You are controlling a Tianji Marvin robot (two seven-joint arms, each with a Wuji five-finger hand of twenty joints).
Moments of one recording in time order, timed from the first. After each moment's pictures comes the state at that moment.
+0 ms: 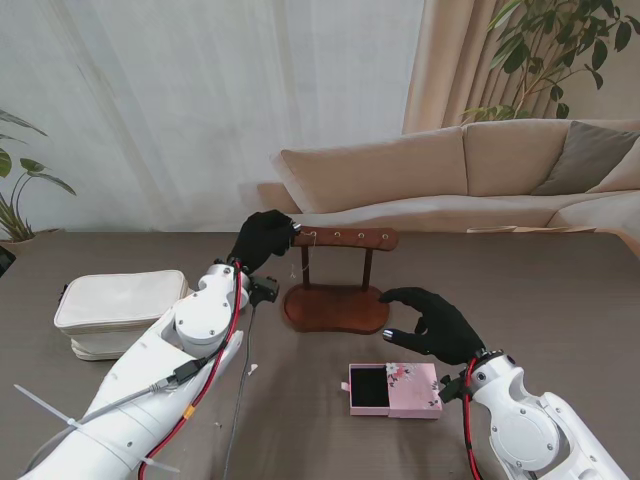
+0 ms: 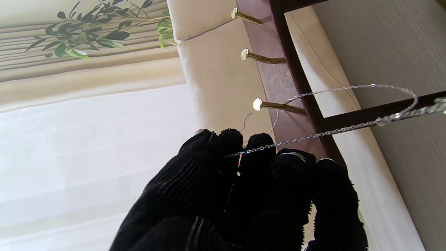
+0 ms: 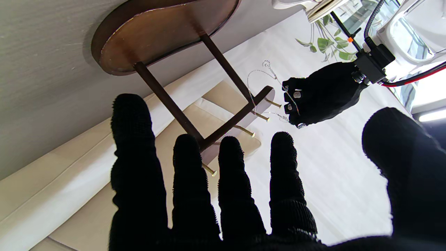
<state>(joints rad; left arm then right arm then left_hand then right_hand) 1.17 -1.30 -1.03 -1.26 -0.19 -0.13 0.21 -1.67 -1.11 1.35 -1.59 -0.50 -0.41 -0.09 1.20 -0.32 0.32 -0.10 0.74 0.40 0.86 0.69 0.94 0.41 0.63 1.17 0.88 0.45 0.92 1.54 0.27 0.53 1.30 0.88 0.30 -0.46 0.70 -0.03 0.43 -0.11 0.54 0.47 0.51 0.10 0.45 0.41 0.59 0.21 0.16 0.31 0.80 0.32 0.49 0.67</state>
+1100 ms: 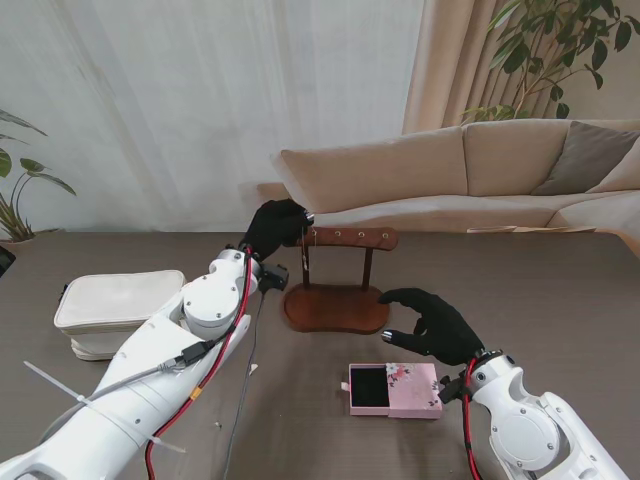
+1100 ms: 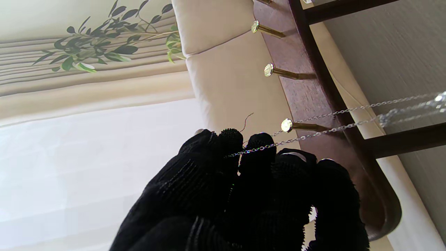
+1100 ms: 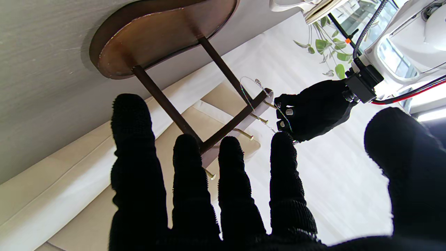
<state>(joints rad) 1.08 -1.31 -0.98 -1.21 -0.23 -0.13 0.17 -1.67 -1.11 1.35 -1.59 -0.49 -0.41 -0.08 1.20 -0.32 0.32 -0.10 0.74 0.40 0.86 0.69 0.95 0.41 0.63 1.17 0.88 0.45 0.92 1.54 0.27 0.55 1.31 0.89 0.30 -0.46 0.68 -0.03 0.43 -0.11 0.54 0.47 0.51 0.10 0.45 0.41 0.59 0.21 0.16 0.31 0.80 0.32 0.49 0.67</state>
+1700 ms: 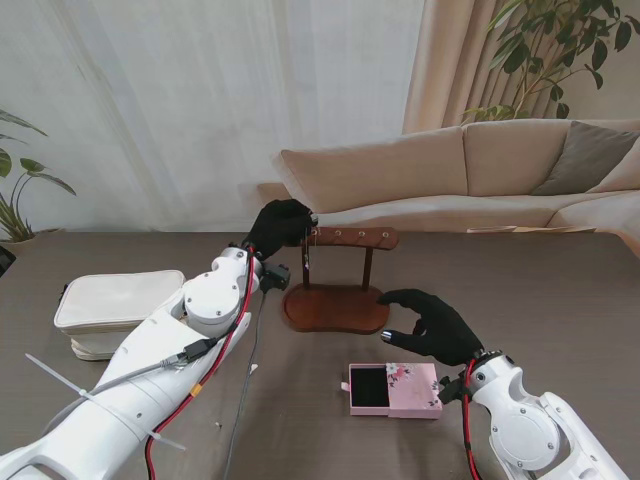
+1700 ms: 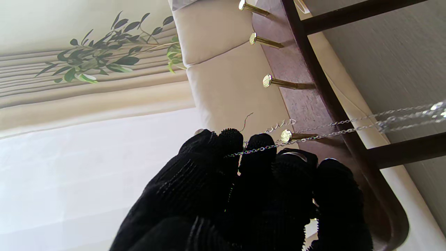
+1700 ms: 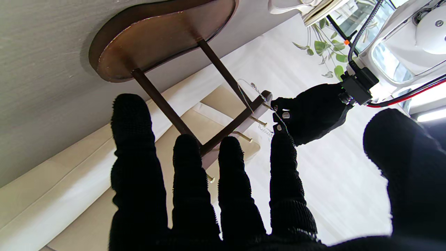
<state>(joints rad) 1.05 -1.31 -0.96 -1.17 -0.24 -0.15 0.13 -1.67 -1.11 1.35 -1.59 -0.48 -0.41 -0.07 1.20 -0.32 0.32 -0.10 0.74 0.40 0.86 0.68 0.95 0.41 0.63 1.18 0.88 0.45 0.92 1.54 0.29 0.59 1.31 0.89 0.30 -0.45 0.68 -0.03 0.43 -0.11 0.54 0.47 0.51 0.10 0.45 0.41 0.59 0.21 0.16 0.31 0.80 0.32 0.49 0.67</state>
